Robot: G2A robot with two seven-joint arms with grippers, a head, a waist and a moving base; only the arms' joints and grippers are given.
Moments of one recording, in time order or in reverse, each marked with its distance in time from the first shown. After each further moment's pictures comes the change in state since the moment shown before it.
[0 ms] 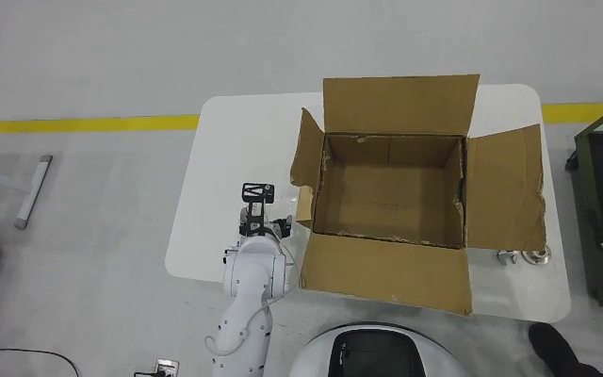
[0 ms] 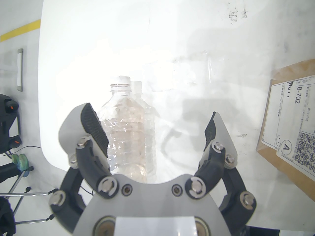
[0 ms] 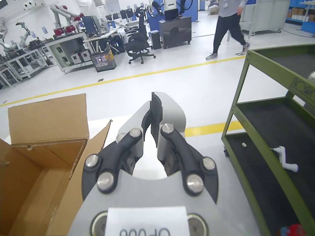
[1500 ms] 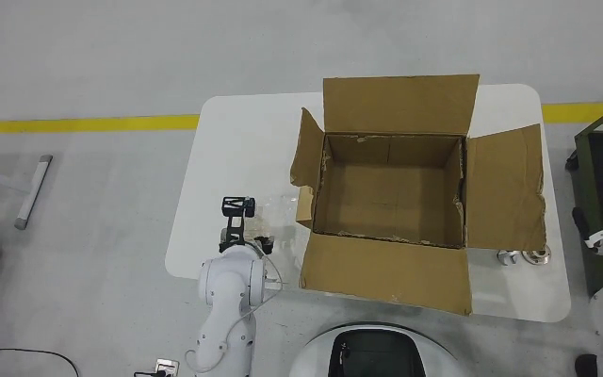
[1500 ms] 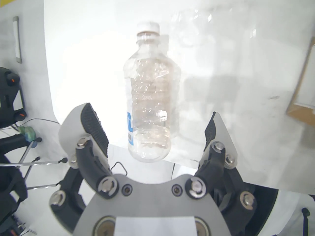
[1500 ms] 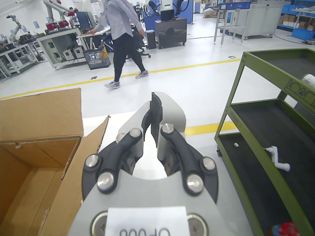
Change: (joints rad) left arm 0.037 0.012 -0.097 -0.114 0.003 -0.086 -0.300; right arm 0.001 -0.001 -0.020 0.001 -0.029 0.022 -0.001
